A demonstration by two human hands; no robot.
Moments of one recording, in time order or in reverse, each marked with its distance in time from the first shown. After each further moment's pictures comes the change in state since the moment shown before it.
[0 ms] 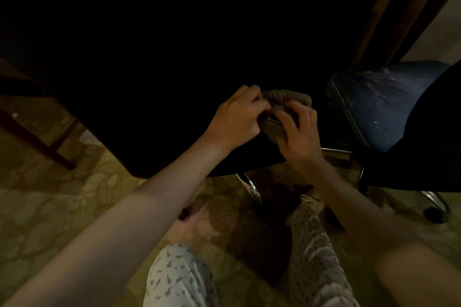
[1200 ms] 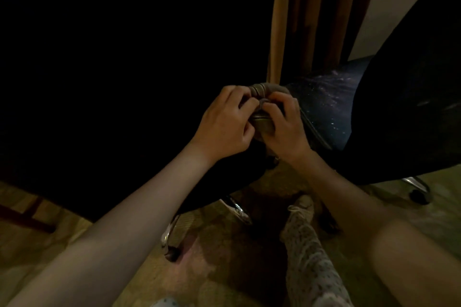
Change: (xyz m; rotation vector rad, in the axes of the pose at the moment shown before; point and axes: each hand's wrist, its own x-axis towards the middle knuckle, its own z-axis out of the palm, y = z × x) left_hand 0.079 0.045 0.018 0.138 -0.014 0.146; right_hand 0.017 0.071 -0.031 0.058 0.173 0.169
